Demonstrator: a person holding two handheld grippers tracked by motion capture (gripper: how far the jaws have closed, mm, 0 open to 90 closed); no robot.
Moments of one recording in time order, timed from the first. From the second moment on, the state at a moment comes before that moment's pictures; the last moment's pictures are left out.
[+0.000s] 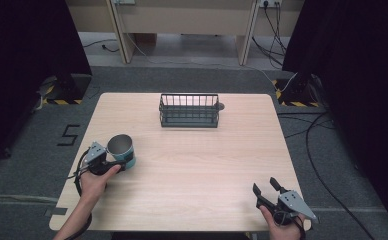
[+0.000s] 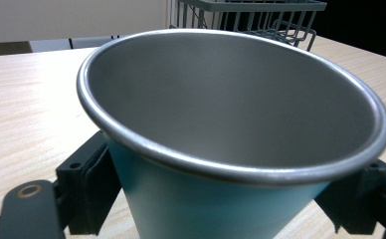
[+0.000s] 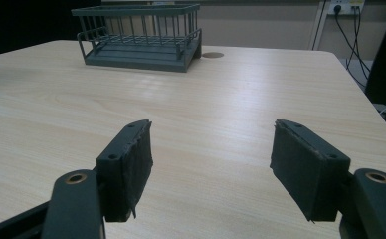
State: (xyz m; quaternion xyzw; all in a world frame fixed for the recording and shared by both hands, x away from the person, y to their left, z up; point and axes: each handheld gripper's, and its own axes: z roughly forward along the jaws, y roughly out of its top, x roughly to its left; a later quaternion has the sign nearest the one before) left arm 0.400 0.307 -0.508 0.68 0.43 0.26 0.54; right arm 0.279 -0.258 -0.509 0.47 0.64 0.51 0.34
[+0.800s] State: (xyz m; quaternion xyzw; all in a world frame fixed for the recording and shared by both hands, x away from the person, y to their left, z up) left arm 0.398 0.293 -0.473 0.67 0.40 0.28 0.56; right arm 0.278 -0.259 -0.509 0.47 0.64 0.50 0.34
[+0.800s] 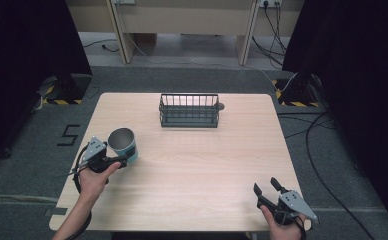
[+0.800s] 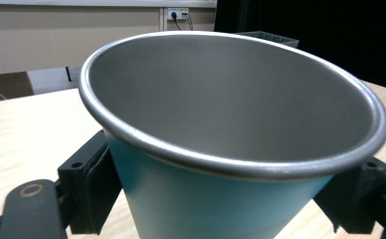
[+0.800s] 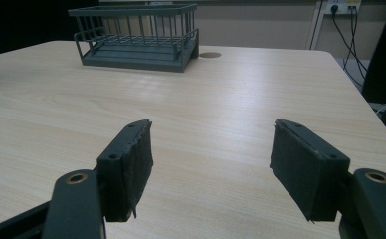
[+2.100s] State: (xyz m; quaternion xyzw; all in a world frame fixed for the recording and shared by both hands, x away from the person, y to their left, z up) left arm 0.426 0.252 -0.436 0.68 0.37 0.27 0.58; right arm 0.276 -0.259 -0.509 0.47 0.64 0.51 0.34
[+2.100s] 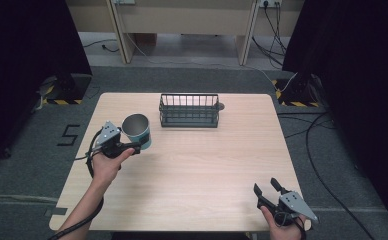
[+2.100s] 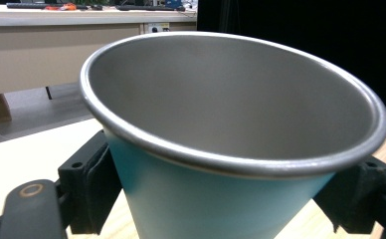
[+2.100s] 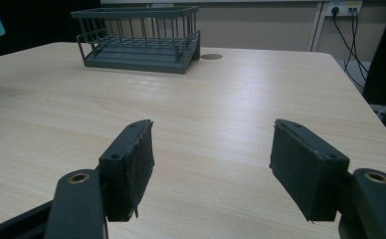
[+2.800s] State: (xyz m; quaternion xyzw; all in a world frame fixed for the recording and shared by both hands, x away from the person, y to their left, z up) left arm 0.440 0.231 -0.424 0.69 0.35 0.26 0.58; right arm 0.276 -0.257 -0.509 0.47 0.64 0.51 0.33
